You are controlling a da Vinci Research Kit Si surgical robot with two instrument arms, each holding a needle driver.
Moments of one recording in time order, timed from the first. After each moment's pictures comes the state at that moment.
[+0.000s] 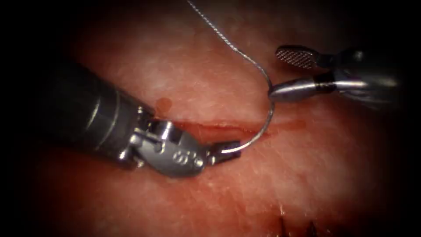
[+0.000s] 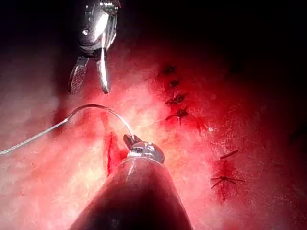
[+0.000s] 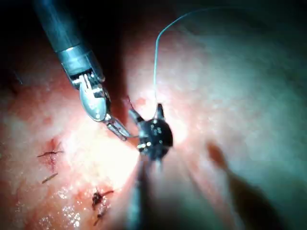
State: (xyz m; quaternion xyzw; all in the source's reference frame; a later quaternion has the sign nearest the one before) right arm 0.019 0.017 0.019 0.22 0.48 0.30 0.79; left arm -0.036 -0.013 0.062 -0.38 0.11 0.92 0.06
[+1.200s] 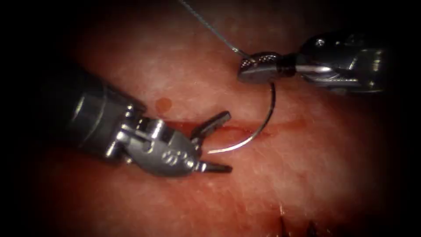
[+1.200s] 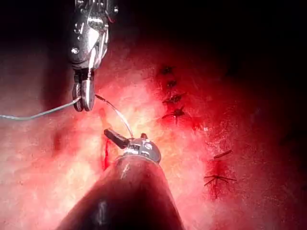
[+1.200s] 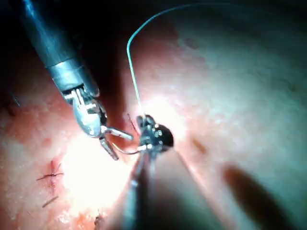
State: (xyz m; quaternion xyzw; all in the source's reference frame) right arm 0.022 0.018 0.020 0.21 0.46 0.28 0.82; left arm -0.036 -0.012 0.060 -0.42 0.06 0.88 0.19
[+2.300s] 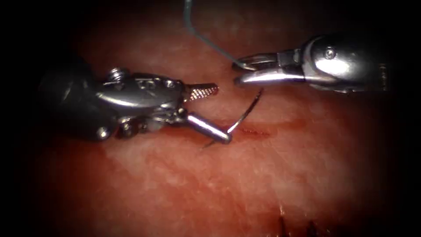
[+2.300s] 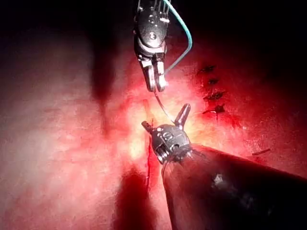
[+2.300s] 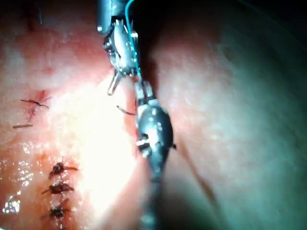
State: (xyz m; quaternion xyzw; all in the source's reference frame) right arm 0.022 0.017 0.019 0.14 0.68 -0.01 0.72; left arm -0.033 -0.006 0.059 -0.48 -0.32 0.71 0.40
